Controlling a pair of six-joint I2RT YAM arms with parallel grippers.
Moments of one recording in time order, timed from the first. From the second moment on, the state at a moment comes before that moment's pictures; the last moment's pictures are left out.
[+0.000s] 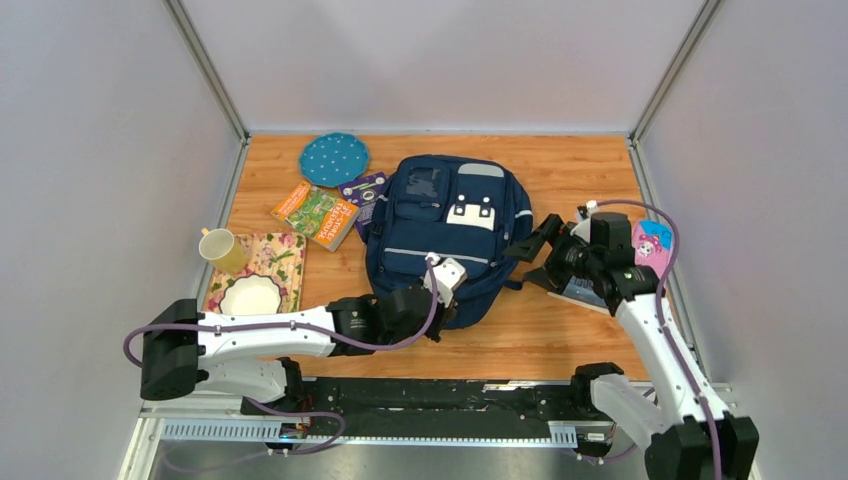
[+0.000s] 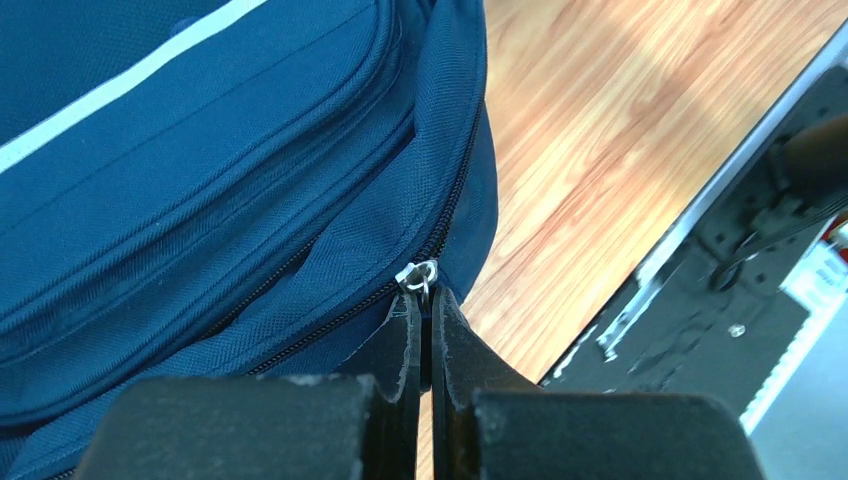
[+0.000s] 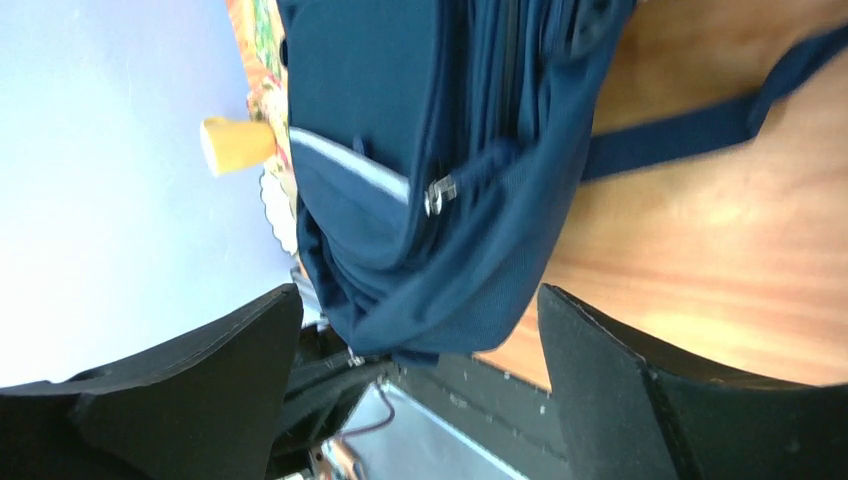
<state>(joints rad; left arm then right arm) -1.30 1.21 0.74 -0.08 -0.34 -0.37 0.12 0.95 0.76 -0.51 -0.55 0.86</state>
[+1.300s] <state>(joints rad) -1.30 1.29 0.72 -0.02 -0.14 -0.31 0.41 0.93 0.41 -0.24 -0.47 1.32</state>
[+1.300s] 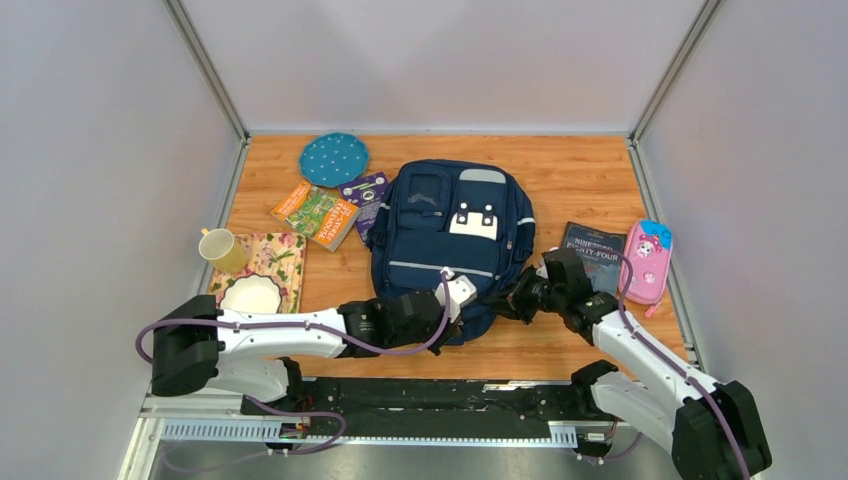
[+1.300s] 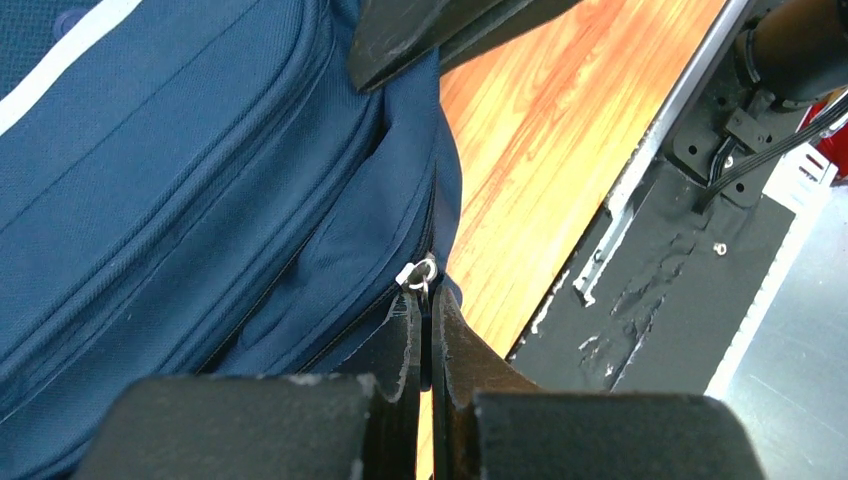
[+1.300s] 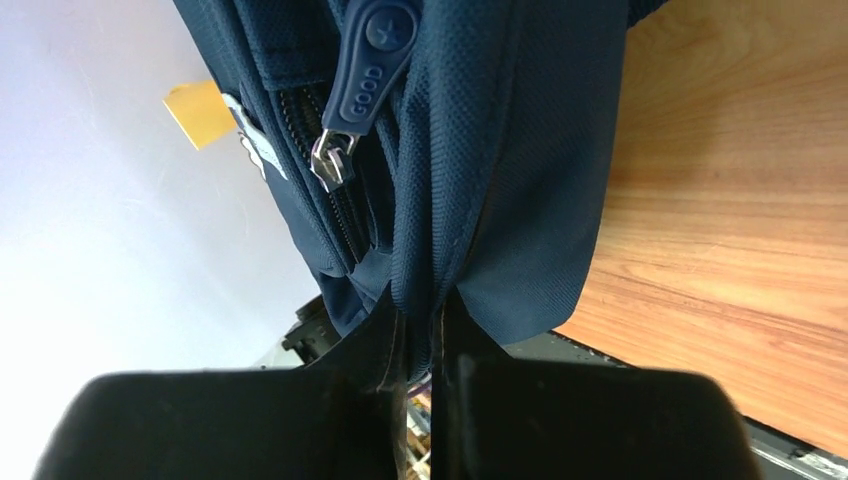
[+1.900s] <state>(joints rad) -1.29 0.85 0.52 -0.25 -0.29 -0.36 0.31 1.14 0.70 -0.40 -0.58 1.02</state>
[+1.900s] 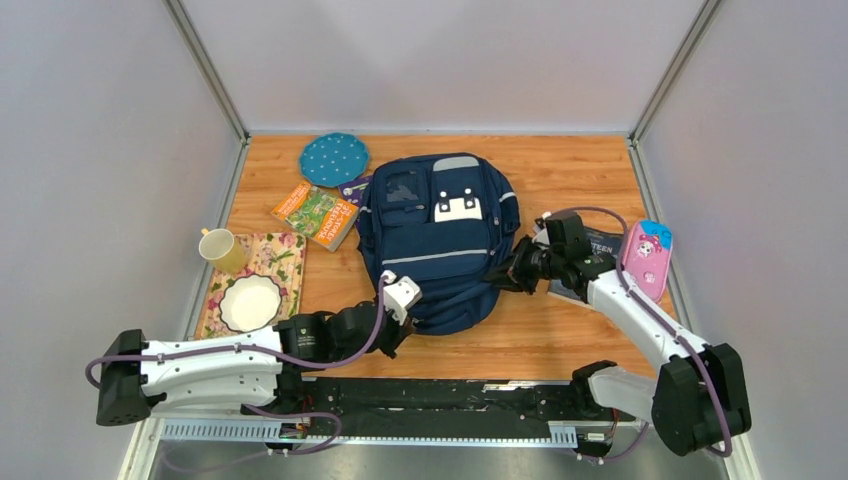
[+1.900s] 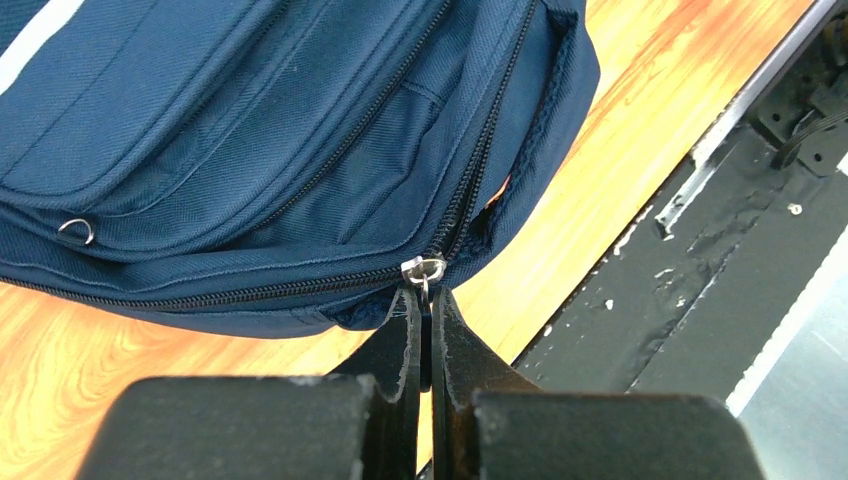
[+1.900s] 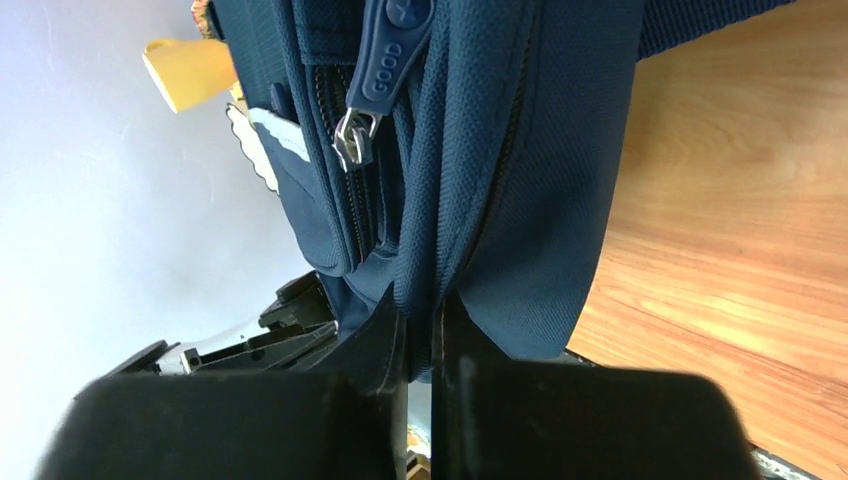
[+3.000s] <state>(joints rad) -1.30 1.20 0.68 -0.08 -0.04 -0.31 0.69 0.68 0.42 -0.42 -0.29 1.49</state>
